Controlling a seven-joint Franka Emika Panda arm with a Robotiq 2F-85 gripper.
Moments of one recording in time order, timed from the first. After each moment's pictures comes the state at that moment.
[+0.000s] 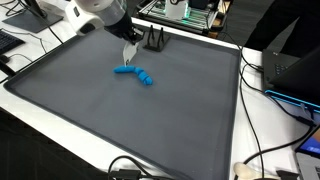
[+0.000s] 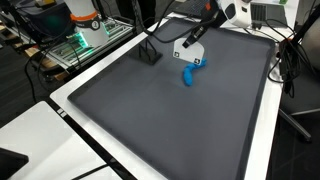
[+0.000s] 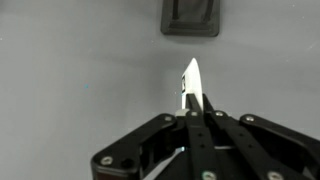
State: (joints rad) arm 0.09 0.66 0.02 -1.37 -0.08 1.49 0.00
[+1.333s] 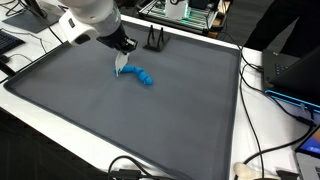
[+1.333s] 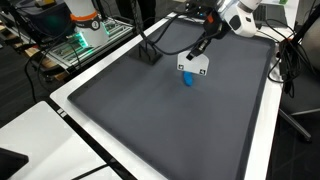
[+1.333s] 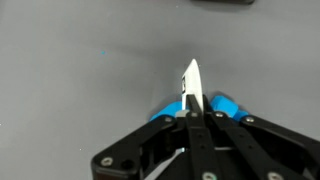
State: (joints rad) arm 0.08 0.71 0.01 -1.37 -0.16 1.62 -0.05
